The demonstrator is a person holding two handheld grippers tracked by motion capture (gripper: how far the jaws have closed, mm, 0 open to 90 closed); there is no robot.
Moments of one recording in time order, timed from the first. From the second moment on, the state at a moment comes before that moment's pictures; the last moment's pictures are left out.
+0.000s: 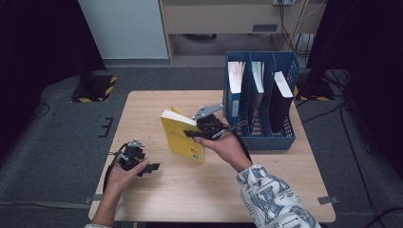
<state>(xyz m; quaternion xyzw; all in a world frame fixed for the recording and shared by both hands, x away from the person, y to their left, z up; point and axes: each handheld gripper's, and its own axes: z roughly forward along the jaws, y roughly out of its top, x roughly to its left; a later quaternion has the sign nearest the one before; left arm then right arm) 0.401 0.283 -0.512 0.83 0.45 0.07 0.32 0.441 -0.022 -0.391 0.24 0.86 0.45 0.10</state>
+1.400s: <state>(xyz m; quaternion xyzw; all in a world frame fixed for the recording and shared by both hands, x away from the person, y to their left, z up) 0.401 0.290 -0.514 0.82 0.46 0.08 0.32 0.423 -0.065 -0.361 0.31 0.81 0.49 0.06</state>
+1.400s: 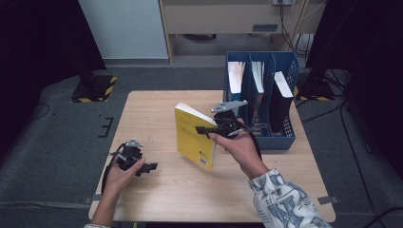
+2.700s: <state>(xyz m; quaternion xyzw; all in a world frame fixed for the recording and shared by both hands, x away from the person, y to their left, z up) 0.400 0.292 -0.516 0.82 0.47 0.09 0.31 0.380 -0.165 -0.327 0.35 0.79 0.50 0.10</state>
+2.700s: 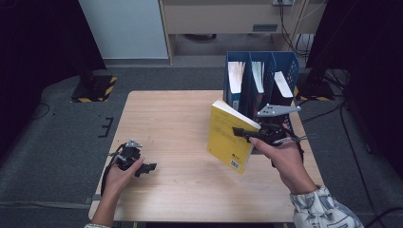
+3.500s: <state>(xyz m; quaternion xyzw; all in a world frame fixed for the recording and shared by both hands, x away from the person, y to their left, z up) 0.400 0.296 -0.516 0.82 0.48 0.09 0.31 0.383 -0.219 -0.298 0.40 0.76 0.50 0.12</state>
